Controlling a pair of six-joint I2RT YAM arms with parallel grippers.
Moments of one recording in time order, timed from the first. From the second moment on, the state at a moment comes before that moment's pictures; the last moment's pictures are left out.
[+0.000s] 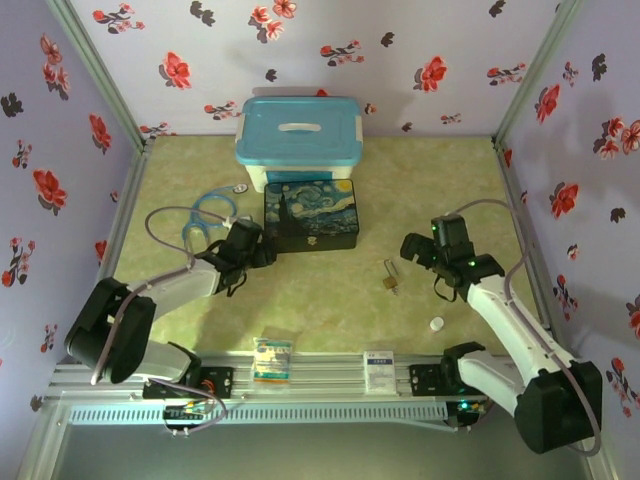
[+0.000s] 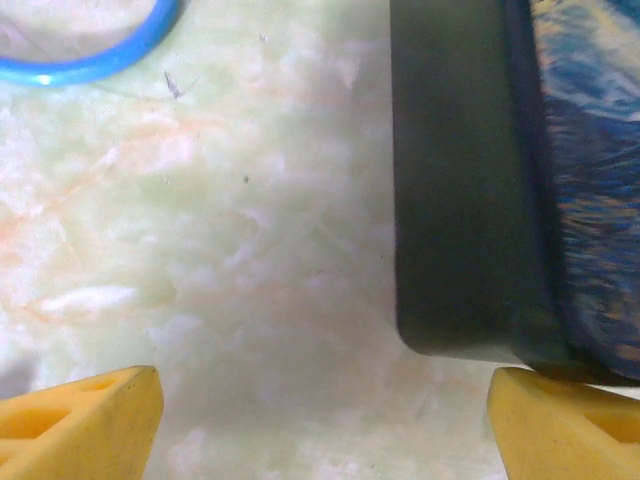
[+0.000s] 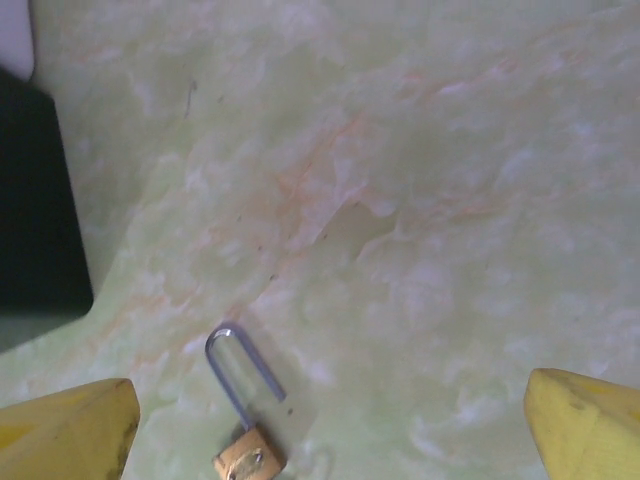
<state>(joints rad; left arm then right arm) -0.56 1.39 0.65 -0.12 -0.30 -0.57 0.25 0.99 0.69 -0.58 0.12 0.56</state>
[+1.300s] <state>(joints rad) 0.01 1.54 0.36 0.76 -0.18 -0.05 0.02 1.56 0.36 0.82 0.27 0.17</state>
